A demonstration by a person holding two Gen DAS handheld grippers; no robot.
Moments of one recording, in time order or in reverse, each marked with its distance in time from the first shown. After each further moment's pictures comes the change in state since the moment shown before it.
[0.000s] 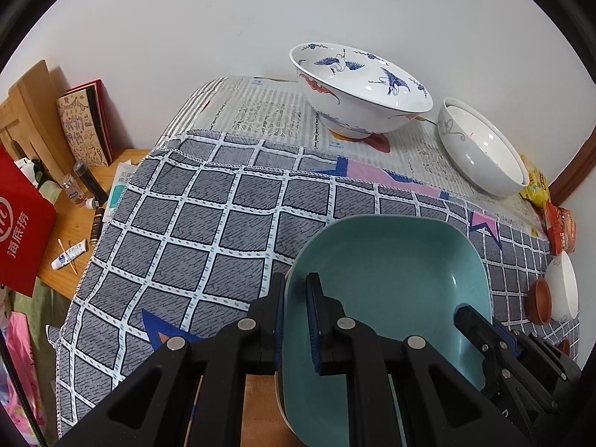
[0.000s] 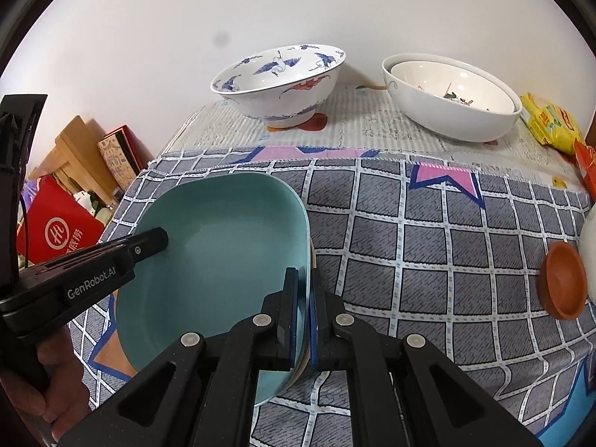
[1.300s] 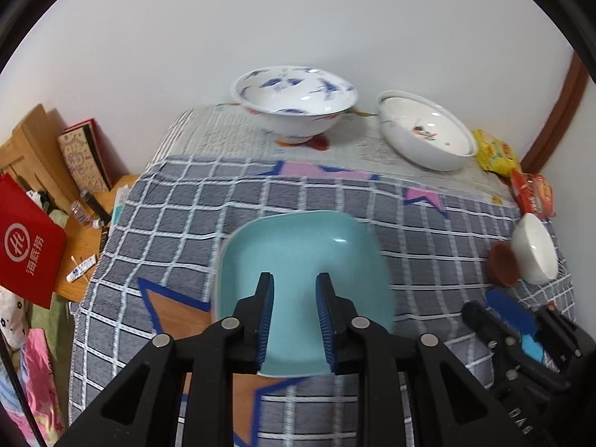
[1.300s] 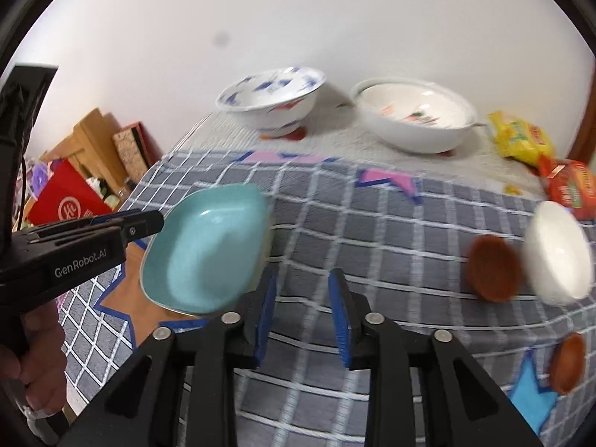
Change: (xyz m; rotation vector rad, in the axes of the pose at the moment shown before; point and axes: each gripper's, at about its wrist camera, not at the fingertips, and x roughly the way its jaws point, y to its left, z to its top) left arm -0.071 -0.069 -0.030 0.124 -0.047 0.008; right arm -0.085 -0.050 -0.025 -0.067 -0.053 -0.007
